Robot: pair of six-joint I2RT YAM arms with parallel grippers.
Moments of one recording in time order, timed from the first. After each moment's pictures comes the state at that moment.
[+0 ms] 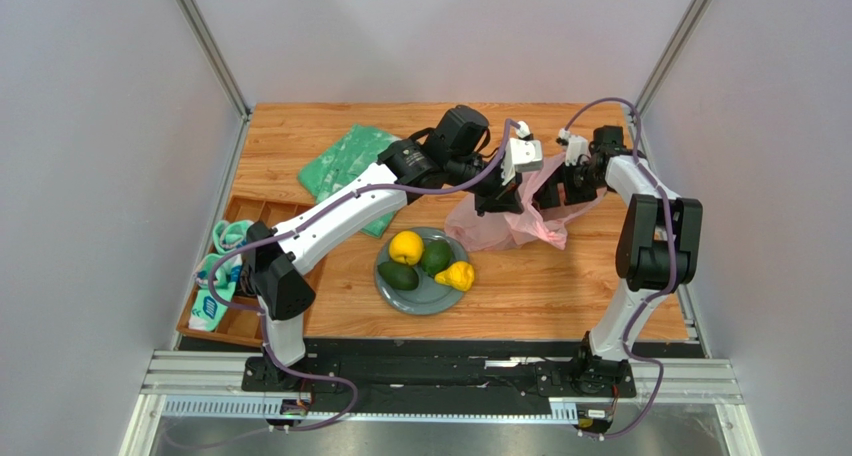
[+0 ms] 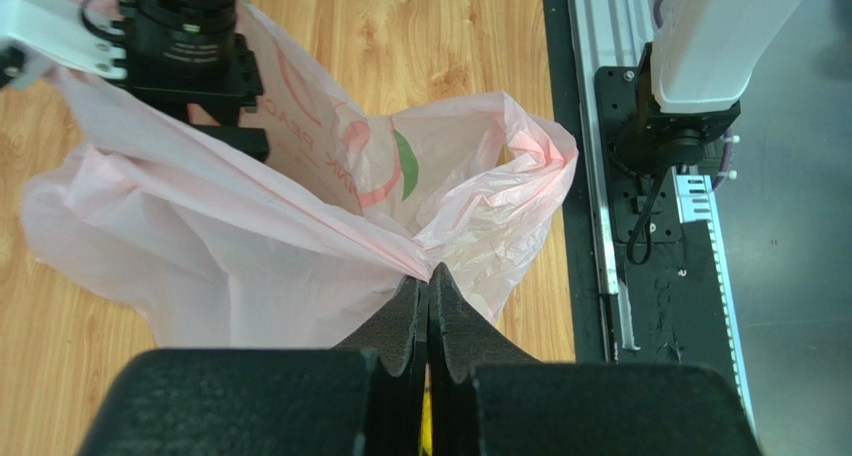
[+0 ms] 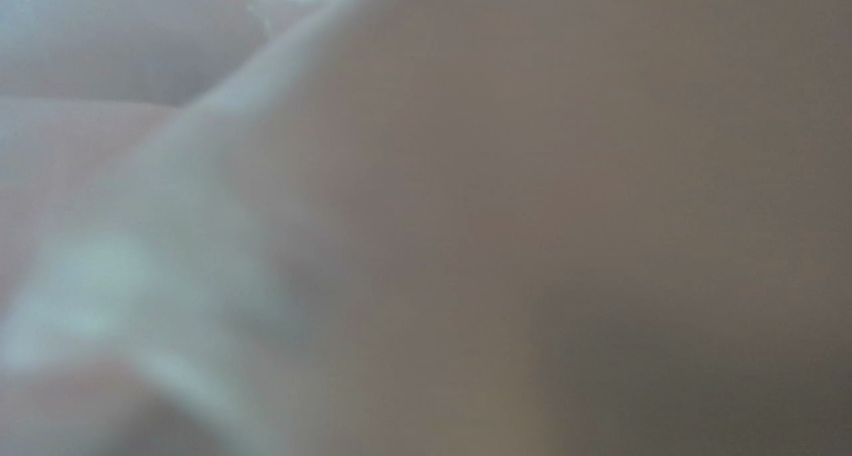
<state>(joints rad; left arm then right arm) -0.92 1.85 1.94 -0.65 0.65 0.30 -0.13 1.85 1.33 -0.66 -0.44 -0.31</state>
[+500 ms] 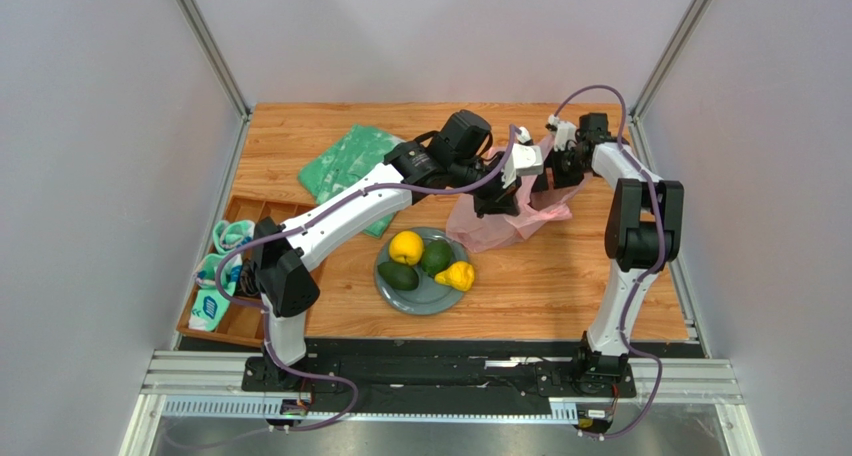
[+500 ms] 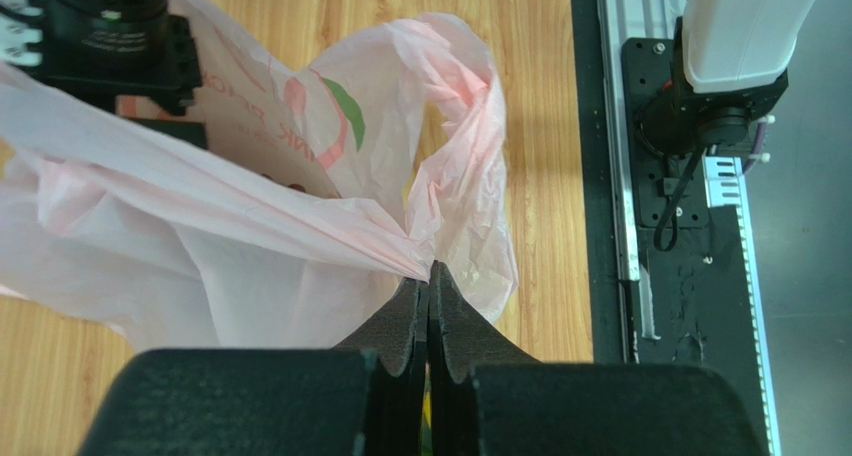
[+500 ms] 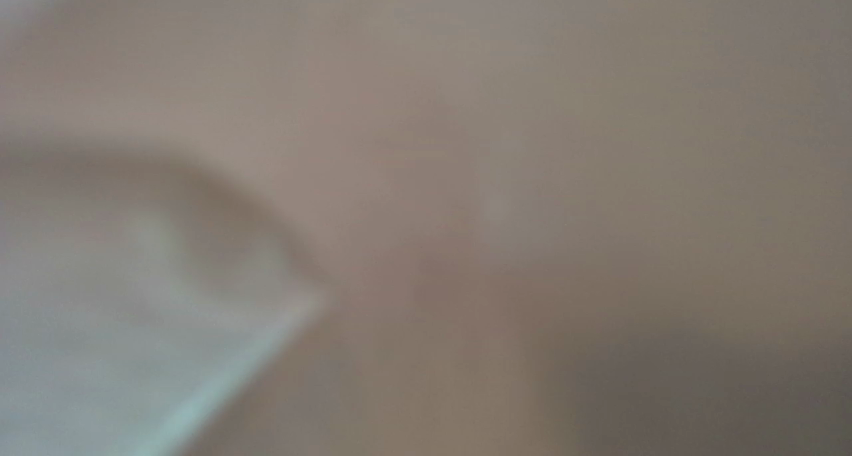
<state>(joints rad) -0.91 1.88 1.92 -0.64 0.62 0.32 -0.07 2.06 1.59 -0.61 -0.44 -0.23</state>
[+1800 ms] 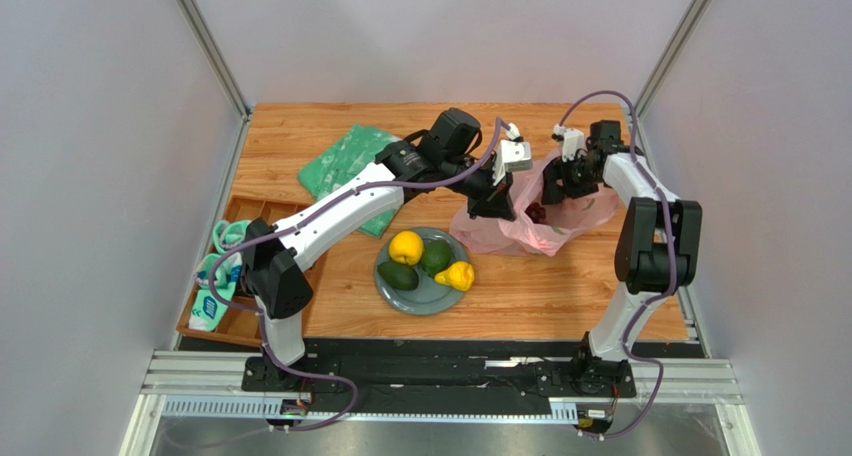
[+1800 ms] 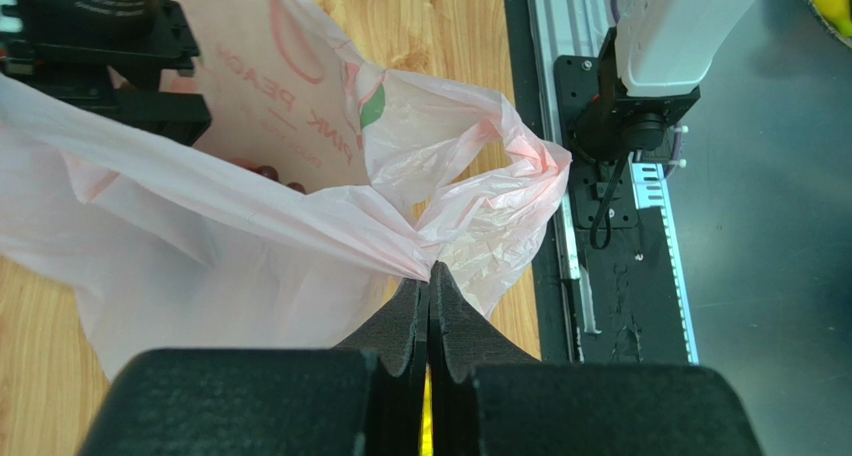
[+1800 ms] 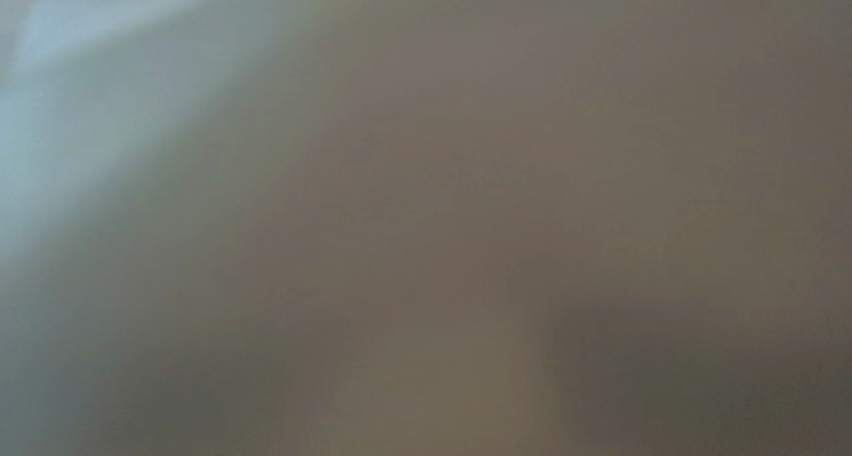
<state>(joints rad) -0.87 1.84 1.86 -0.62 0.76 0.26 -0.10 1.83 1.37 -0.64 -0.39 -0.37</state>
